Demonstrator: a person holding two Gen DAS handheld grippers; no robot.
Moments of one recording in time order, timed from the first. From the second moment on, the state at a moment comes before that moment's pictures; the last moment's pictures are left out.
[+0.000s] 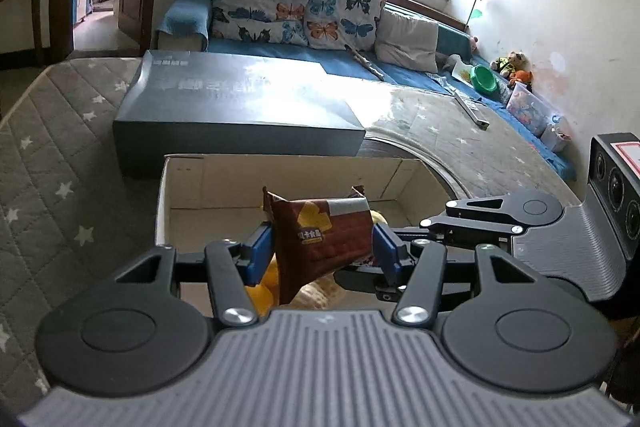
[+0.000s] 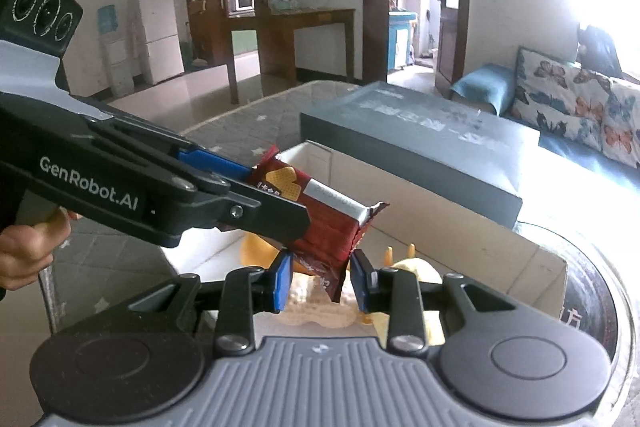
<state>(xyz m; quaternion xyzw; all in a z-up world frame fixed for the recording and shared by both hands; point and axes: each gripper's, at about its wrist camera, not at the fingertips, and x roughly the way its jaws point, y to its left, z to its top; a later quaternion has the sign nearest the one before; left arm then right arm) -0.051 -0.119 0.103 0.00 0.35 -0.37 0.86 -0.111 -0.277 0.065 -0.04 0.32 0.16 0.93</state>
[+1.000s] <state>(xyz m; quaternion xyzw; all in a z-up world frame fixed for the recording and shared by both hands) -0.040 -0.126 0.084 0.00 0.38 -0.34 0.86 -0.103 -0.282 0.046 -0.04 0.33 0.13 0.93</state>
